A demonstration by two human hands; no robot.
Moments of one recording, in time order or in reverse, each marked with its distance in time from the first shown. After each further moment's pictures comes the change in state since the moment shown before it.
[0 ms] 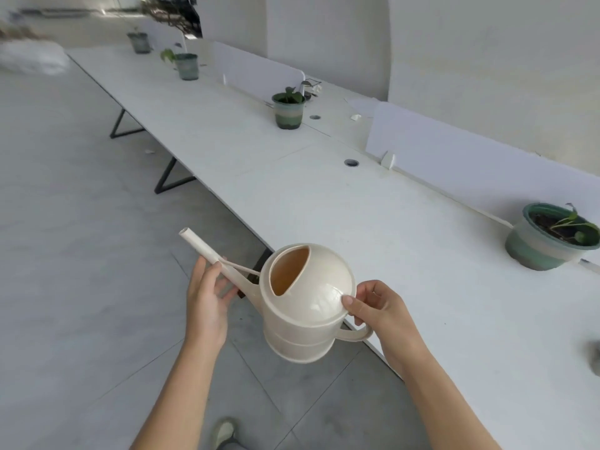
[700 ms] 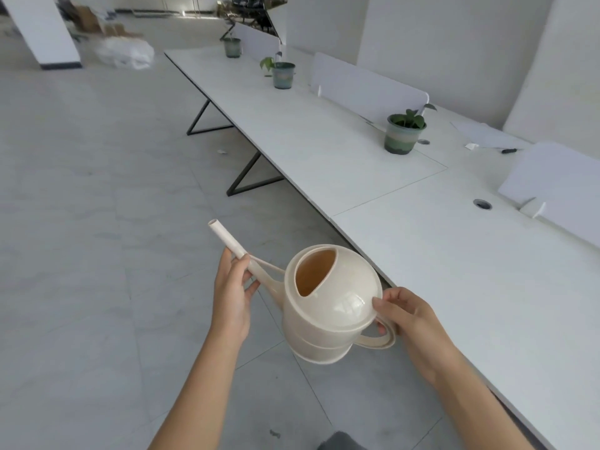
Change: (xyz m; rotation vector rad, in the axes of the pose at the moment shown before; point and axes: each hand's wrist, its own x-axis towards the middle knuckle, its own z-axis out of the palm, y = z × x) left_hand 0.203 0.120 -0.196 -0.012 0.109 0.016; right_hand 0.130 -0.033 0.279 -0.035 -0.150 0.021
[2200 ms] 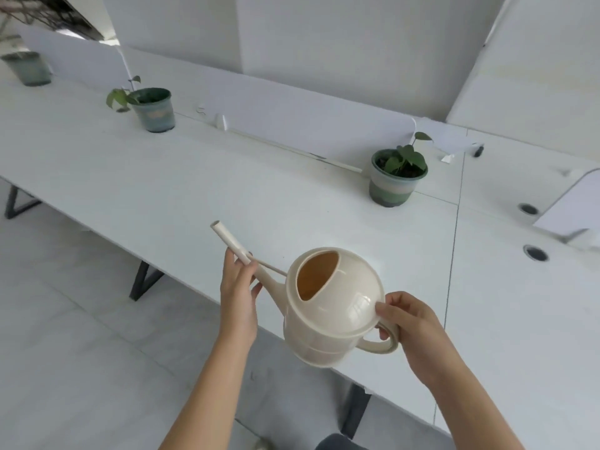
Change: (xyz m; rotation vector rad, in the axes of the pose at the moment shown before) left_hand 0.608 0.008 0.171 0.129 -0.490 -0.207; right_hand 0.513 -0.111 0.099 0.208 0.505 0.033
